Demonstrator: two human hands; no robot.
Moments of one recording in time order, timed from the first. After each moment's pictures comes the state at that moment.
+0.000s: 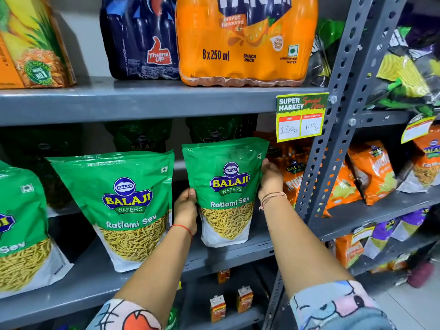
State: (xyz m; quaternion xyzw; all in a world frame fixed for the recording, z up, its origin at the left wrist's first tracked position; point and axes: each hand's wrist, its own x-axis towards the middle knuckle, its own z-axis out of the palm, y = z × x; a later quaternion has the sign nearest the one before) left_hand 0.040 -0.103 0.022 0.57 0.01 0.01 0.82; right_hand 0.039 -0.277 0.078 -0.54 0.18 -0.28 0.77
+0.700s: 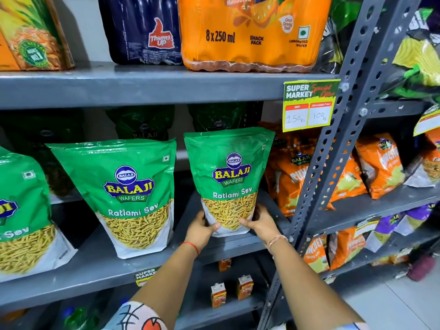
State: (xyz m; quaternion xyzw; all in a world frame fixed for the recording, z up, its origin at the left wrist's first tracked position) left_hand 0.008 -0.099 -0.046 0.75 -0.05 -0.11 0.65; right_hand -0.007 -0.278 -0.054 -0.75 0.13 -0.07 0.65
